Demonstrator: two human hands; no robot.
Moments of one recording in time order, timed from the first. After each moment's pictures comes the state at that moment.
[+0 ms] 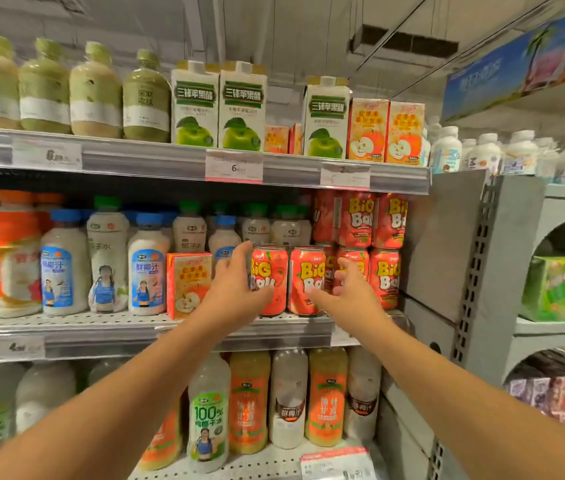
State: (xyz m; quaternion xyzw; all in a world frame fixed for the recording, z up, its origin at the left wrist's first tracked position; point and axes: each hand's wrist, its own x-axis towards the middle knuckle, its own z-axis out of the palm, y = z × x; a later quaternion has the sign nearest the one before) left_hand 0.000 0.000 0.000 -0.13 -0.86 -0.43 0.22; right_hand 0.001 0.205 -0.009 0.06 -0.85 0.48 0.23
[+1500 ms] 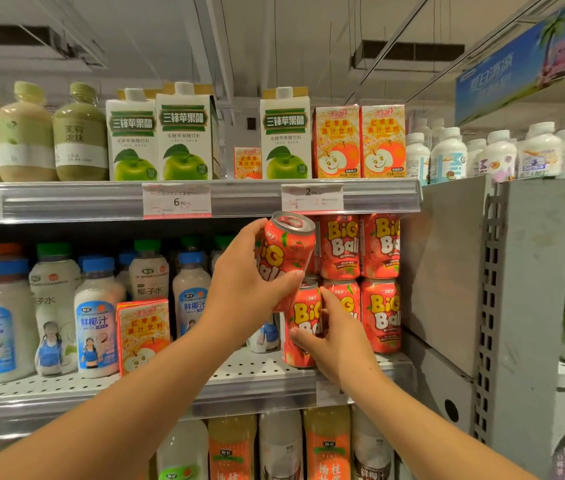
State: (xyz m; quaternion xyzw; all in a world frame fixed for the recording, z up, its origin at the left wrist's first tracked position) left_hand -0.013 0.079 0.062 -0.24 -0.77 -0.44 0.40; right_hand -0.054 0.237 -0.023 0.11 -0.85 0.44 0.27
